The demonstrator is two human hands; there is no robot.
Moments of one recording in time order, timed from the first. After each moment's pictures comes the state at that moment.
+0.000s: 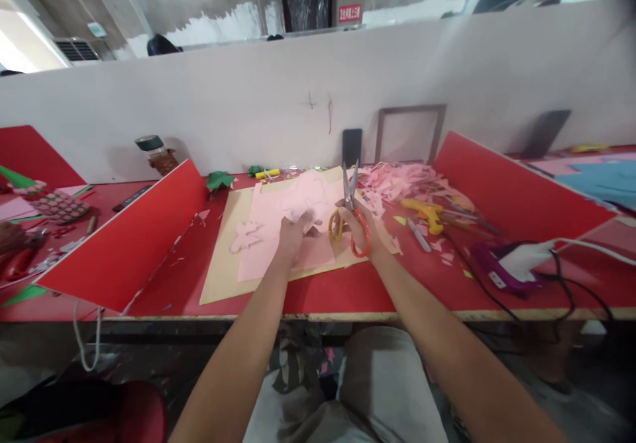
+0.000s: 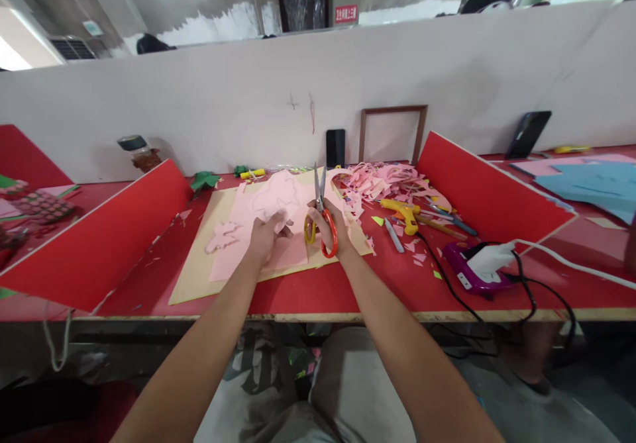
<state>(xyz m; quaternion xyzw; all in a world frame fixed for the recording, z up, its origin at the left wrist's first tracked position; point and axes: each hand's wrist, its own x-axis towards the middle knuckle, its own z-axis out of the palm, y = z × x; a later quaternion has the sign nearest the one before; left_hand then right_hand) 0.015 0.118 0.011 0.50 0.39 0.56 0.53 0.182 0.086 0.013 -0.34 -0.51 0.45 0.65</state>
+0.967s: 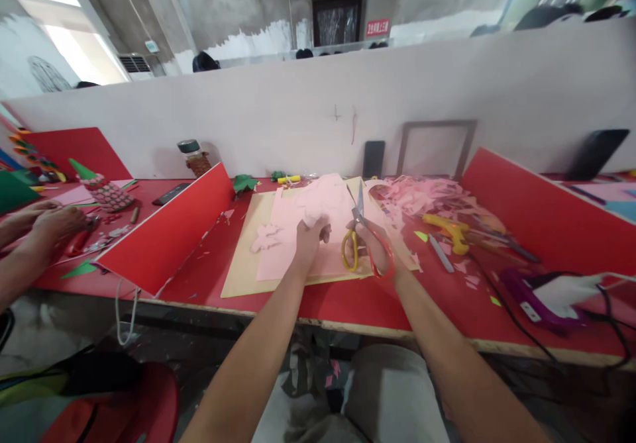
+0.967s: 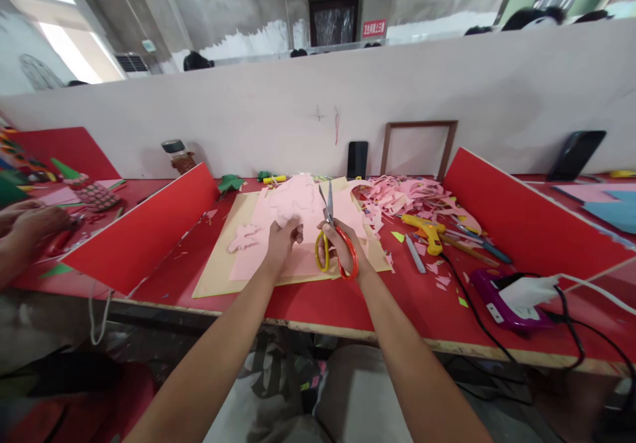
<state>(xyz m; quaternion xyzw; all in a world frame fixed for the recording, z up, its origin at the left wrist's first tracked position) 0.016 0.116 0.016 0.47 0.35 0.63 0.52 0.174 0.057 0.025 -0.35 -0.50 0.56 0.56</state>
